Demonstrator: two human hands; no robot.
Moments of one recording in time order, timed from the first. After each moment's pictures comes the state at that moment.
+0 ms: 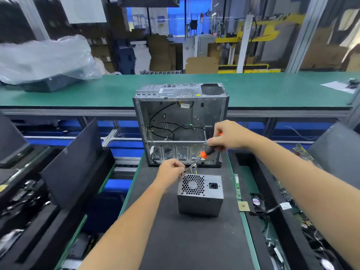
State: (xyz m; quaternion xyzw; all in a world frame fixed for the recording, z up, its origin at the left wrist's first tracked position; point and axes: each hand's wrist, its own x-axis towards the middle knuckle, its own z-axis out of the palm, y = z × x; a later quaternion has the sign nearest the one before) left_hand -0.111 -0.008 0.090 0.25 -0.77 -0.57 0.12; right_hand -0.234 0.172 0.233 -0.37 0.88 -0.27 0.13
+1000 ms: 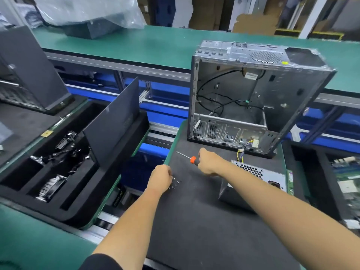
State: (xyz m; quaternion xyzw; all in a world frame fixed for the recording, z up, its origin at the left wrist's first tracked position) left_hand -0.016 -0.140 -0.031 0.41 -0.86 -0.29 0.00; right_hand -0.143 -0.023 0.078 -0.35 0.88 -0.04 0.31
